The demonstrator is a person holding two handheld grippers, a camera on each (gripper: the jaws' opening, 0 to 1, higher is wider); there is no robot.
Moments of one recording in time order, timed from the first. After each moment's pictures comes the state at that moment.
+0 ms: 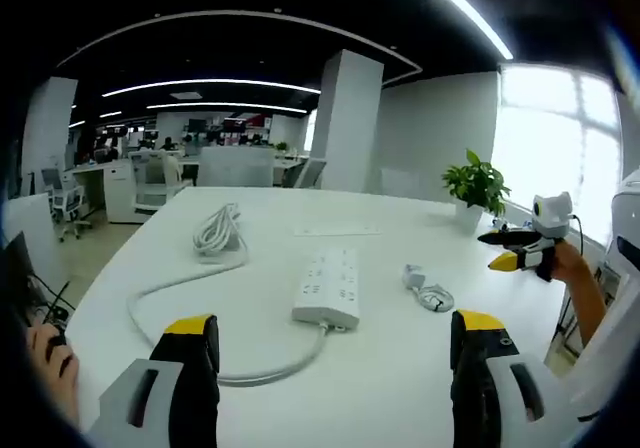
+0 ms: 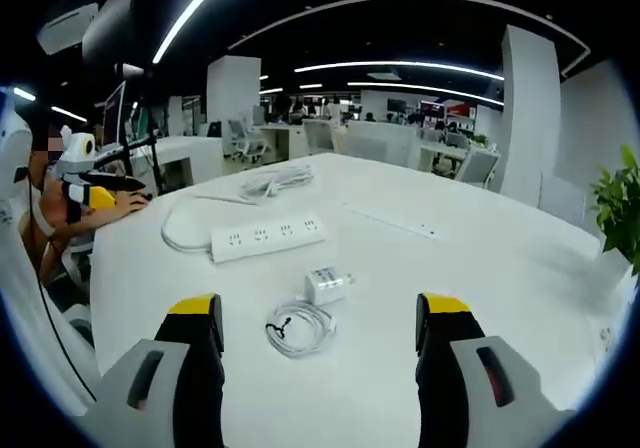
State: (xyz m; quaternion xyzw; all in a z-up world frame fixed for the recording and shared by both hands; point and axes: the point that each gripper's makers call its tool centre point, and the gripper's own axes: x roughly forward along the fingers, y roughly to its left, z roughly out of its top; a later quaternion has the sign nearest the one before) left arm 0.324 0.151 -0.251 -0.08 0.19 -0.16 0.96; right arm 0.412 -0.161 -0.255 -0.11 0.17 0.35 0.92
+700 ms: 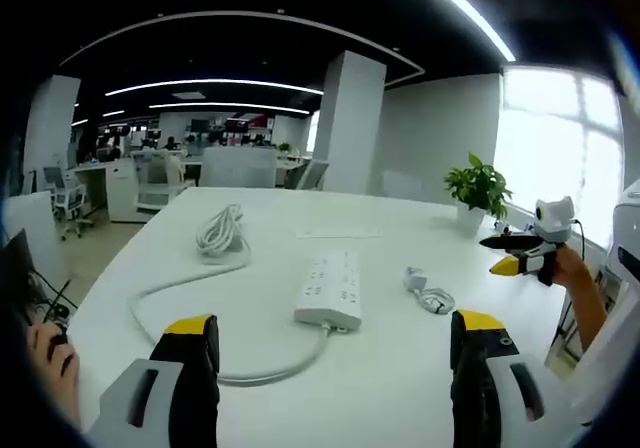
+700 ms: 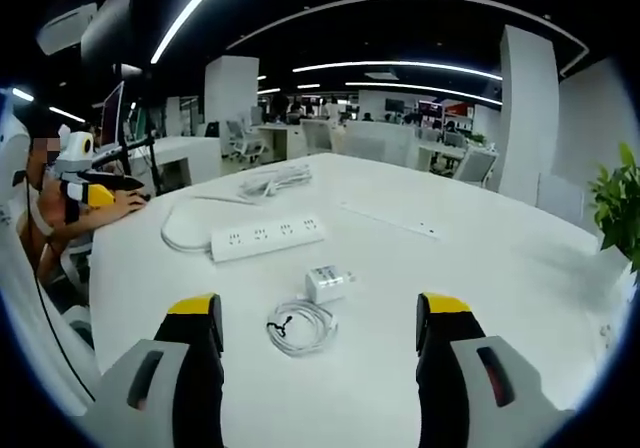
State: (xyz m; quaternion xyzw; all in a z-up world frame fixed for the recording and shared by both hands) left arm 0.324 0.154 -0.247 -0.09 0.18 -0.16 0.97; right arm 0.410 -0.163 -0.258 -0.11 0.17 0.34 0.92
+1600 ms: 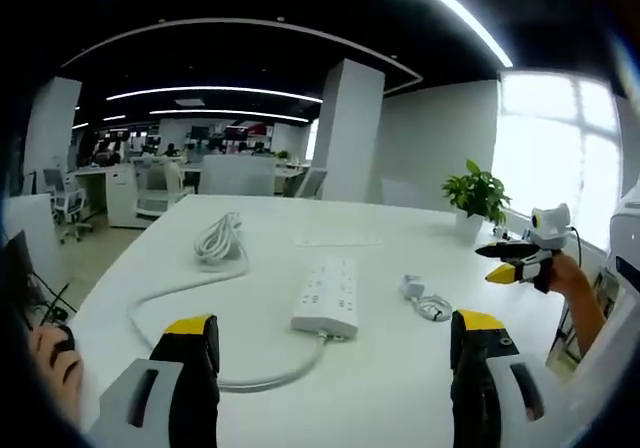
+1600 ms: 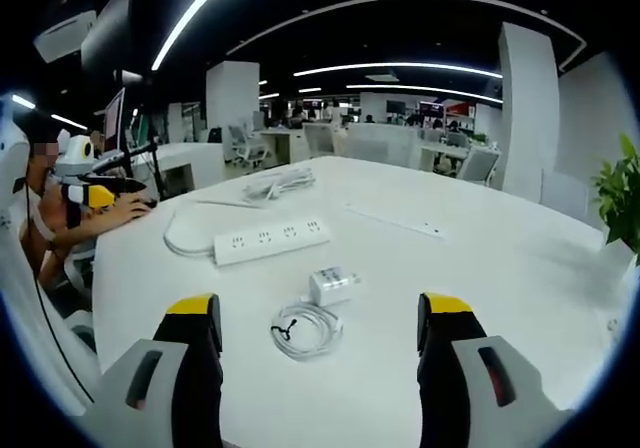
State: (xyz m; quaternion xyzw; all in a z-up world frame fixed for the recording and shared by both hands) left arm 0.326 0.152 -0.245 -0.09 0.17 -0.16 0.97; right arm 0.412 -0.157 -0.260 -0.09 0.17 0.35 0.92
